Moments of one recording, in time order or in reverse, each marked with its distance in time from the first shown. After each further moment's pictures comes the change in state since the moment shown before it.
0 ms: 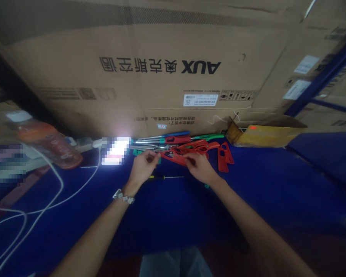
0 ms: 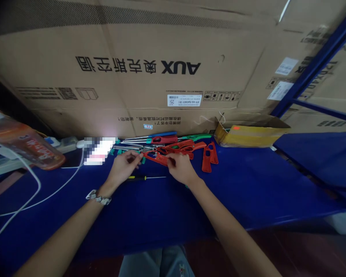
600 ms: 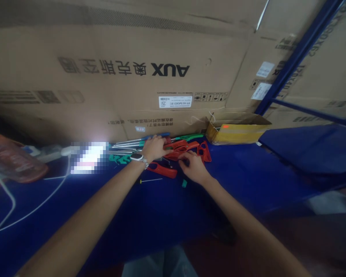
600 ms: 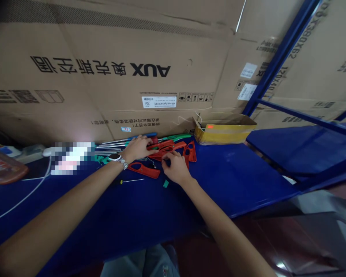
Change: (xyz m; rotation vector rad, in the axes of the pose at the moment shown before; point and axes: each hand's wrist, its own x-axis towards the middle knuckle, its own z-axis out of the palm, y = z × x) left_hand 0.080 0.062 0.096 0.928 -0.322 0.505; right_hand -0.022 0.041 -0.036 -0.112 0.168 0.060
